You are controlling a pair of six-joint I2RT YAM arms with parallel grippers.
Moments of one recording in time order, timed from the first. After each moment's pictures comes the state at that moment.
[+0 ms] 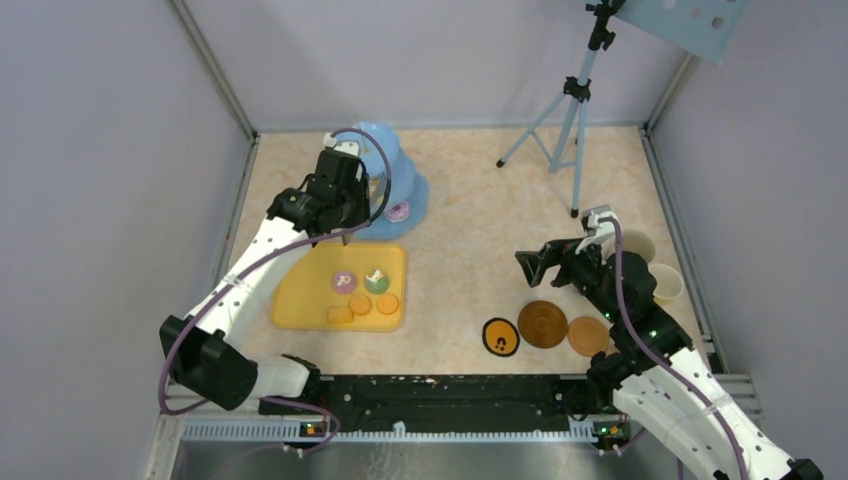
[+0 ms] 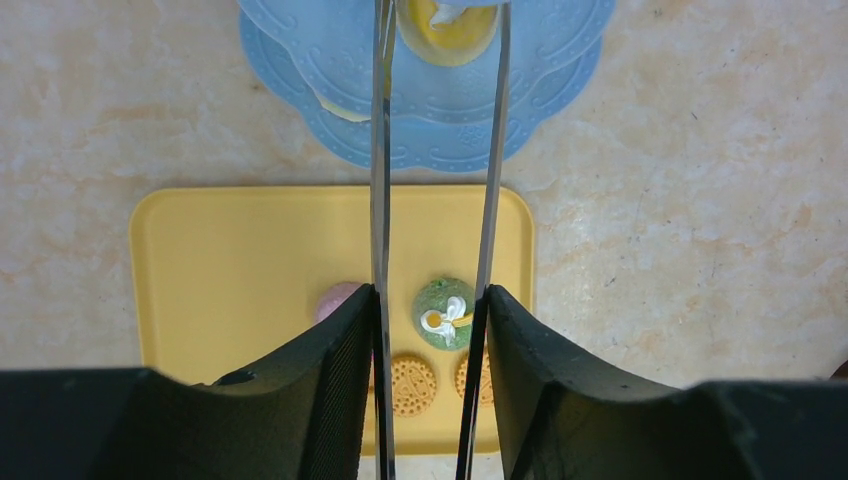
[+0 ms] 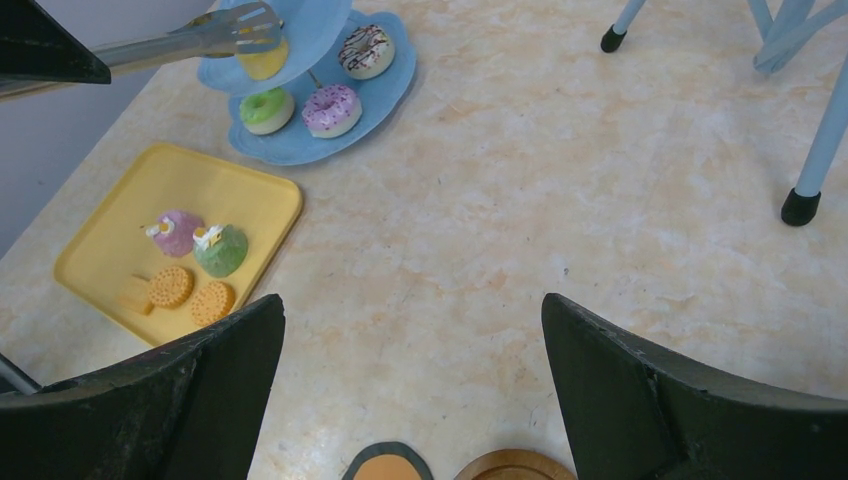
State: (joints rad) left arm -0.42 1.33 1.31 -0.79 -0.23 -0.34; right arm 0.52 0.50 0.55 -0.23 0.01 0.29
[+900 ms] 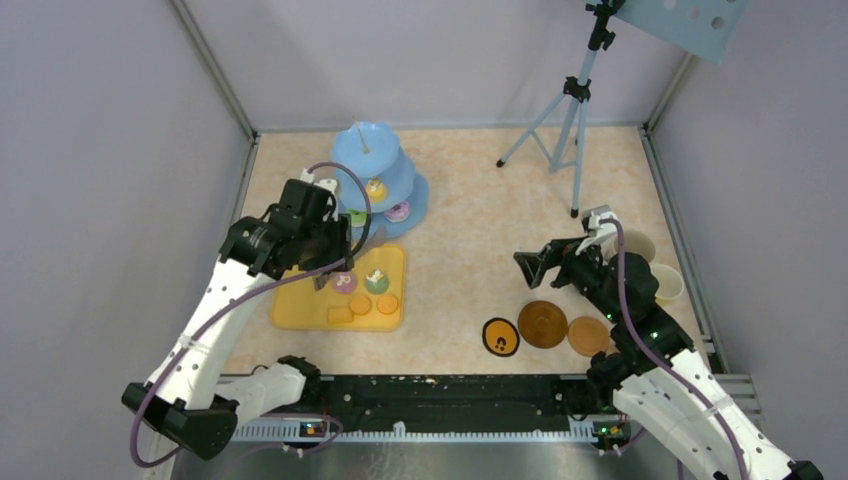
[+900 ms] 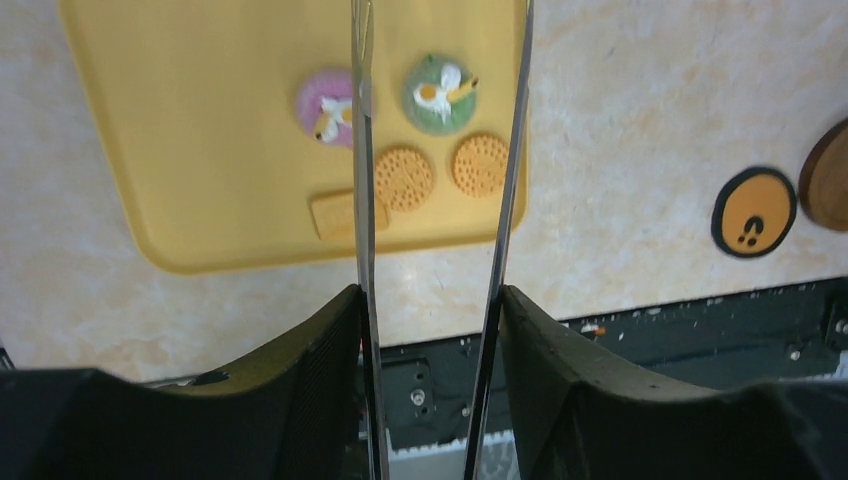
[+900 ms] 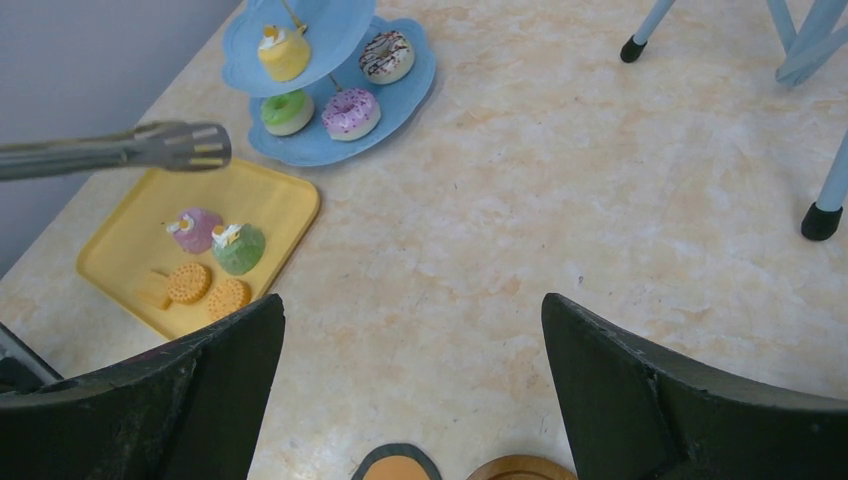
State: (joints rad) left arm -0.42 1.07 1.33 -1.19 -0.09 -0.36; right arm 0.52 0.49 0.55 -0.22 -0.02 0.29
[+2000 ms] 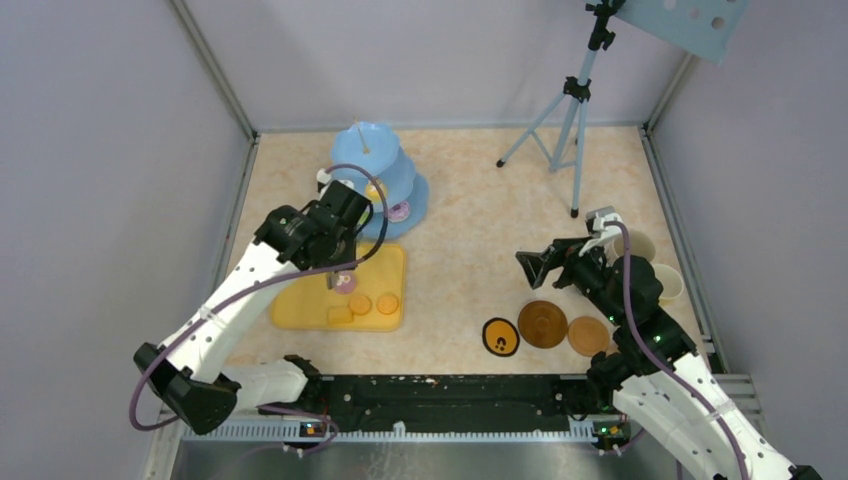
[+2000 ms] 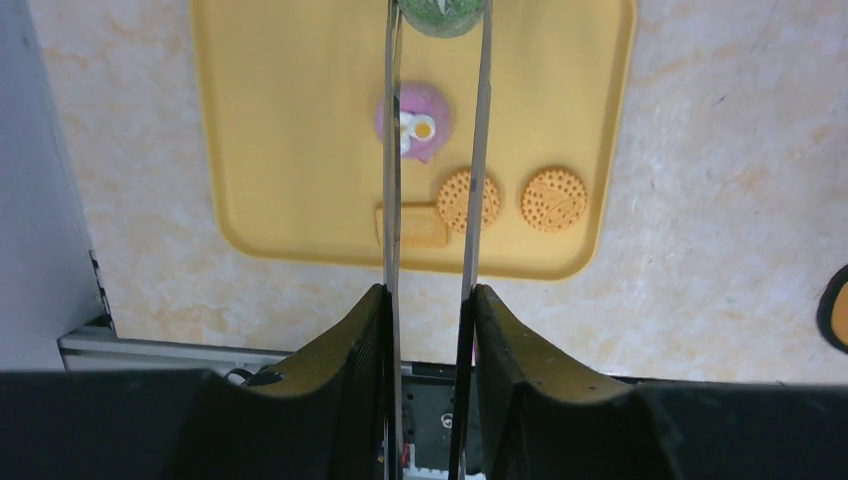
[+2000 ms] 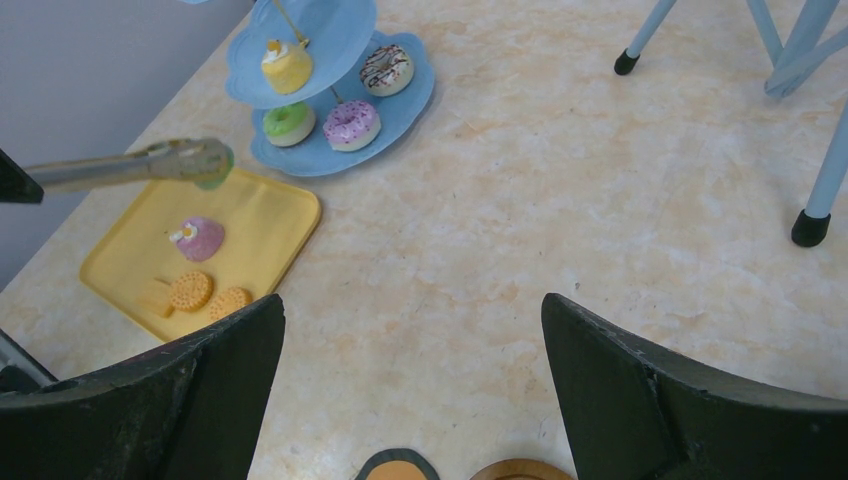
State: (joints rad) left arm -0.61 1.20 1.31 -1.26 -0.37 -0.53; right arm 0.52 0.47 0.55 -0.22 -0.01 0.29
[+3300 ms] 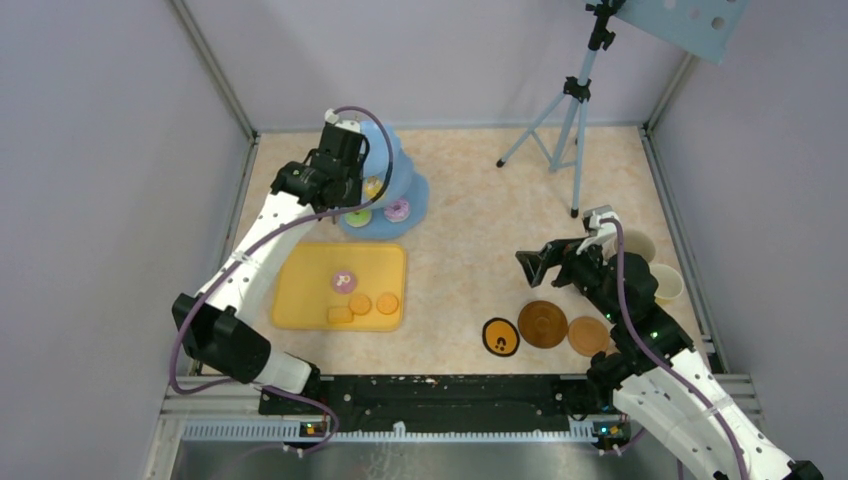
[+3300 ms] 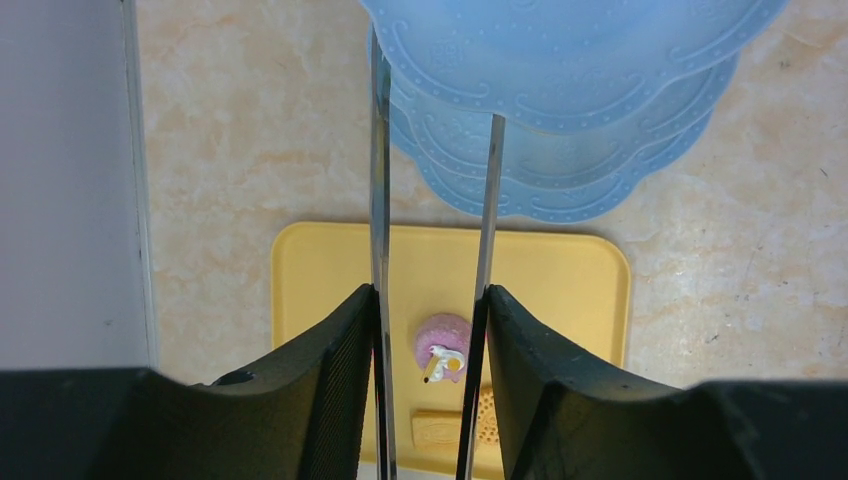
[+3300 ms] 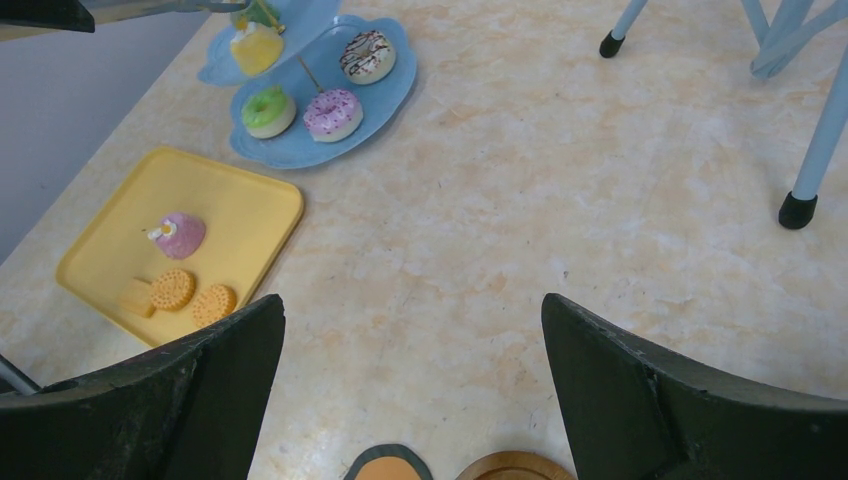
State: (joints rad) left arm -0.41 1.46 1.52 -0.89 -0.41 -0.21; right arm 0.52 0.49 0.55 -0.23 0.02 0.29
